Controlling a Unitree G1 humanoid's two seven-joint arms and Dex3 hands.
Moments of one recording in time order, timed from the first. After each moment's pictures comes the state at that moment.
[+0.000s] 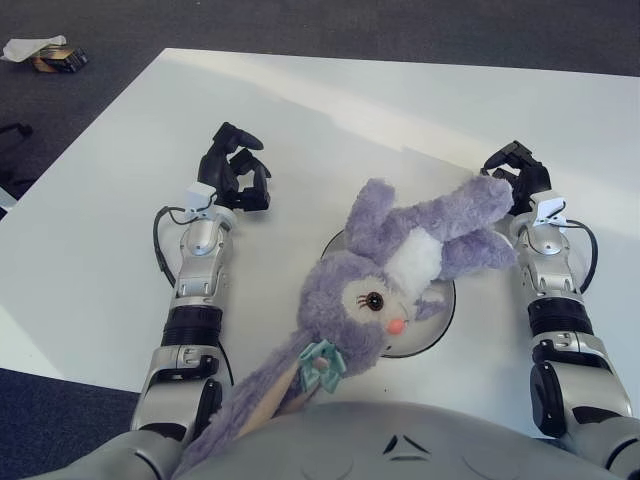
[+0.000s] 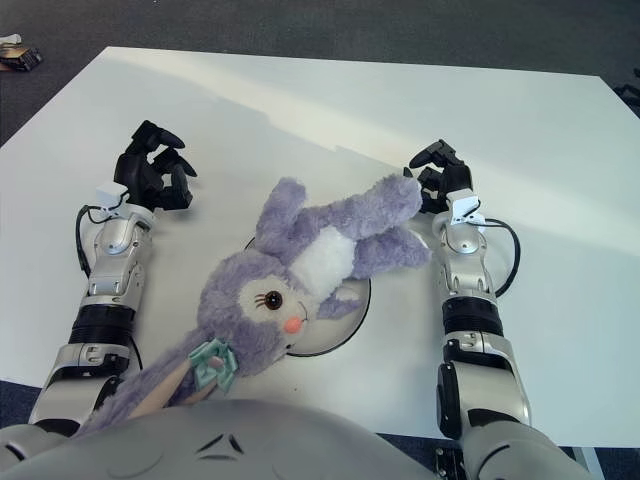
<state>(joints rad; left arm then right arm) -0.26 0.13 0.12 0.22 -0.10 -0.27 -0.06 -0.33 -0.28 -0.19 0.55 0.03 -0.38 -0.01</state>
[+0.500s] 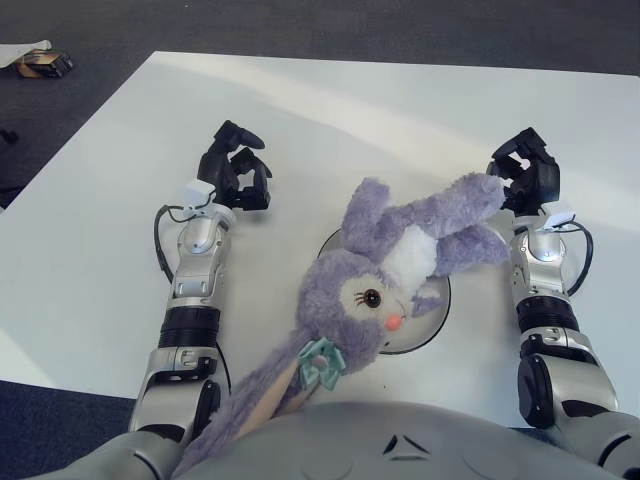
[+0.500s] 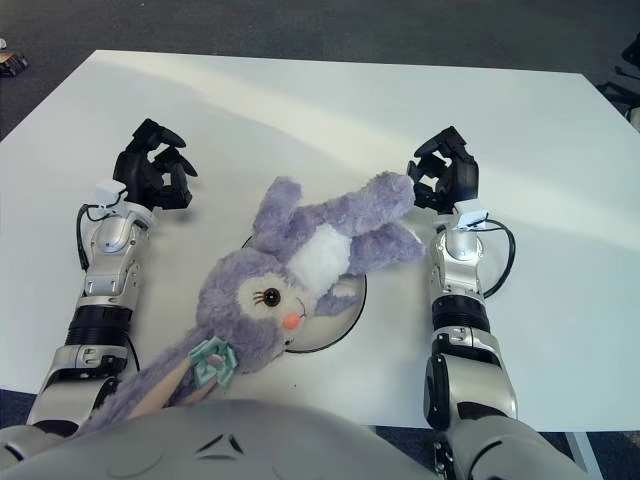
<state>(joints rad) -0.26 0.13 0.12 0.19 -0.11 -0.22 -0.08 -0.38 -0.25 -0.24 0.68 0.11 -0.68 0.06</state>
